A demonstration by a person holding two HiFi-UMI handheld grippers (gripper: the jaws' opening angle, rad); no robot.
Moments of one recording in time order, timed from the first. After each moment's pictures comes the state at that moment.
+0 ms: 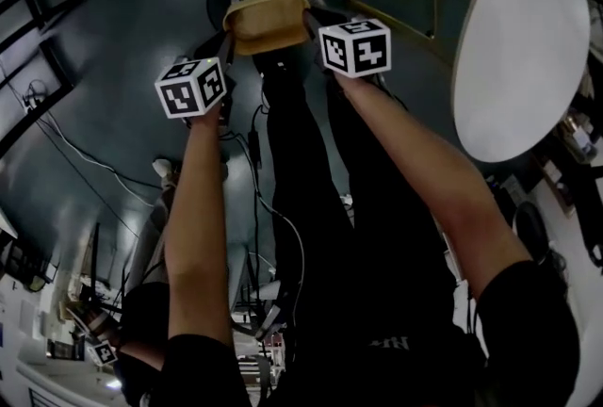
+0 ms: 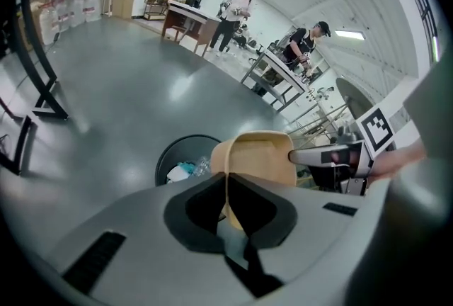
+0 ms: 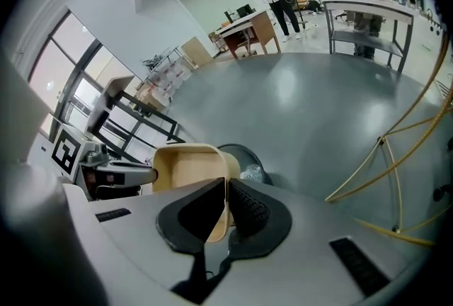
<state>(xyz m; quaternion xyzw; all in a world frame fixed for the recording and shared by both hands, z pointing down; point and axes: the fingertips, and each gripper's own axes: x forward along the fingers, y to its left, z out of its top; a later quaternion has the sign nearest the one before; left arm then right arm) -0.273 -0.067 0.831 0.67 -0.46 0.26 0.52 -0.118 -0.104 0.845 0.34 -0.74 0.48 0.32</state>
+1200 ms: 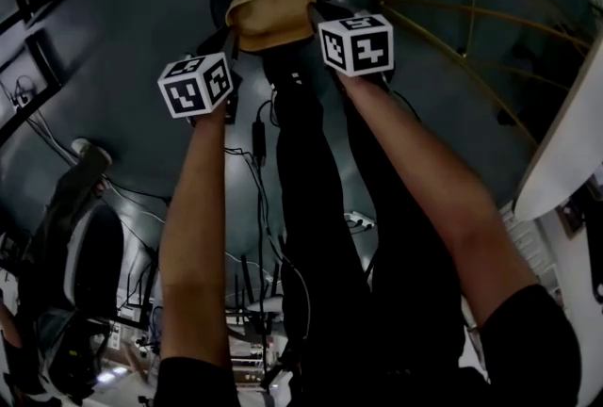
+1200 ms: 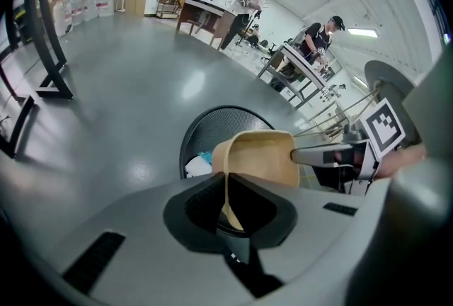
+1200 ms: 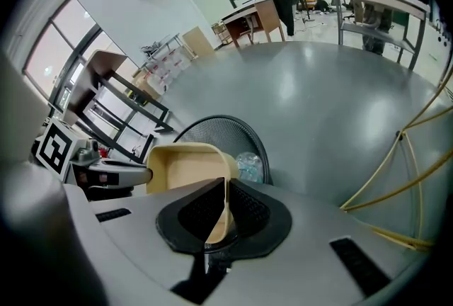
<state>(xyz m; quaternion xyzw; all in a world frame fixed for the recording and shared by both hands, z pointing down) -0.315 -0.057 0.963 0.64 -0.49 0.27 0.52 -0.164 -0.104 0.980 0.34 -0.75 0.46 0.35</state>
